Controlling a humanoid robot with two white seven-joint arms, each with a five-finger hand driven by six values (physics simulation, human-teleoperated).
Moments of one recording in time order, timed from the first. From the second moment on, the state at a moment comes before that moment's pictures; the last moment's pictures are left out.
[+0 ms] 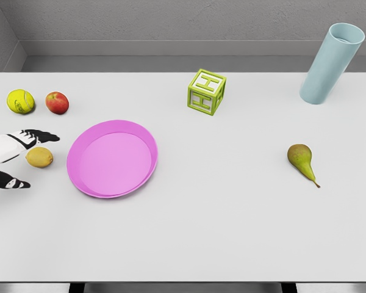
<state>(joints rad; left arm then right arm) -0.03 1.09 -0.26 -1.53 -0.11 -0.61 -0.25 -0.04 0.00 -0.31 0.20 0.30 -0.13 -0.04</state>
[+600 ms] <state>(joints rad) -0.28 1.00 -0.29 -1.37 -0.17 -0.61 -0.48 -0.04 0.00 -0.31 0.20 0.30 -0.13 -0.04</state>
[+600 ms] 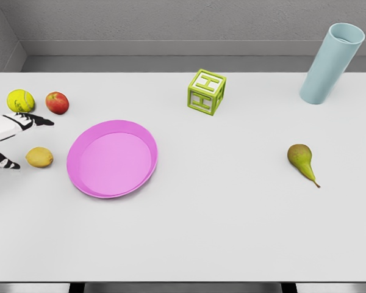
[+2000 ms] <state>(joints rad) -0.38 0.93 -0.43 -1.19 -0.27 -0.61 -0.52 -0.04 0.00 -0.31 0.20 0.30 -0.13 -0.04</state>
